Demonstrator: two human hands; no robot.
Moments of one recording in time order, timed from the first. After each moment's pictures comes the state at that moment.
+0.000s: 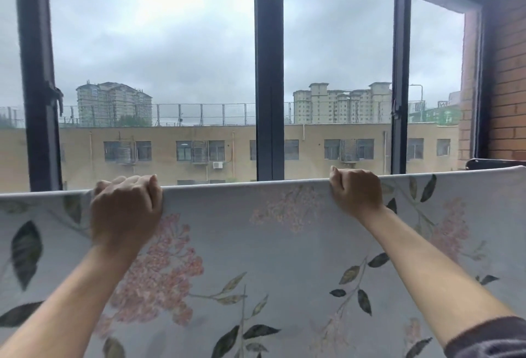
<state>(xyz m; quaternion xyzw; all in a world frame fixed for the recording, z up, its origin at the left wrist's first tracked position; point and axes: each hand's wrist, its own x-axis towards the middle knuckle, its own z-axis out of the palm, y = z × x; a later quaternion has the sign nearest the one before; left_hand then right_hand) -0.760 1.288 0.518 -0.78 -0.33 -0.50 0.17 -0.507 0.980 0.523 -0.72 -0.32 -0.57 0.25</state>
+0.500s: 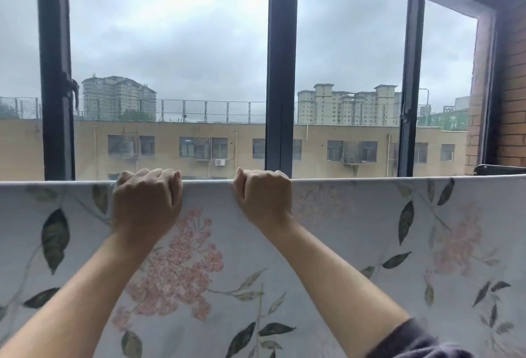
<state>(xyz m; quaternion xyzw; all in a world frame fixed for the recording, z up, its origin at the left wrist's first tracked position) -0.792 1.259 0.514 -0.76 -0.21 -0.59 0.19 -0.646 1.126 0.522 -0.68 -0.36 -0.58 0.26</state>
